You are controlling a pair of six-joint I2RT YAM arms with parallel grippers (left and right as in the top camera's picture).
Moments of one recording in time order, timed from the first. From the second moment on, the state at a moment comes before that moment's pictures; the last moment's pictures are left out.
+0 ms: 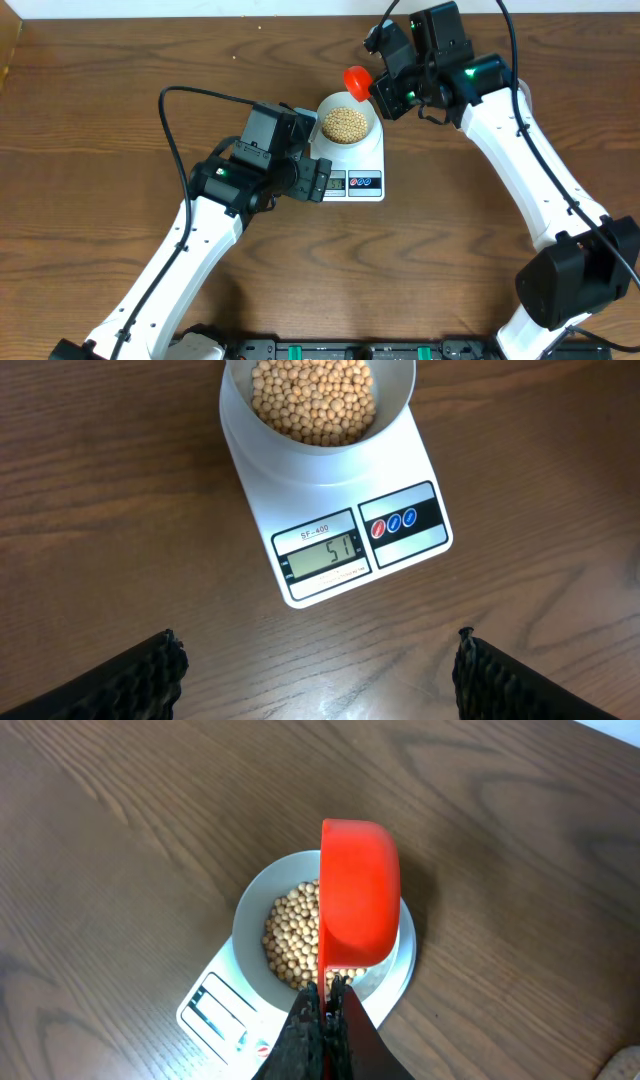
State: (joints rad) left arm -0.43 1.36 1.14 -0.78 0.14 -0.11; right arm 0.37 1.84 1.72 -0.79 -0.32 -0.16
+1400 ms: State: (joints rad) left arm -0.43 1.36 1.14 -0.78 0.13 -0.11; right arm 0.38 1.97 1.70 -0.79 -0.34 -0.26
